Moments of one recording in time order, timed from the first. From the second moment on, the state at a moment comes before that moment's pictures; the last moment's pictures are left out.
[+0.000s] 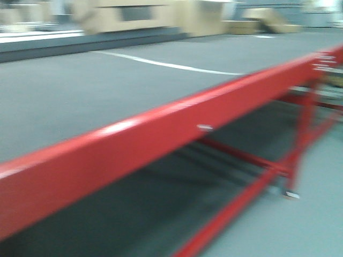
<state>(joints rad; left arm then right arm) -0.01 -0.02 0.03 -0.20 0.10 0.25 0.44 0.20 -0.70 -0.34 0.39 0.27</state>
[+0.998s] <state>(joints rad) -0.01 -0.02 0.03 -0.20 0.10 0.25 0.44 0.20 -0.70 -0.34 0.39 0.27</state>
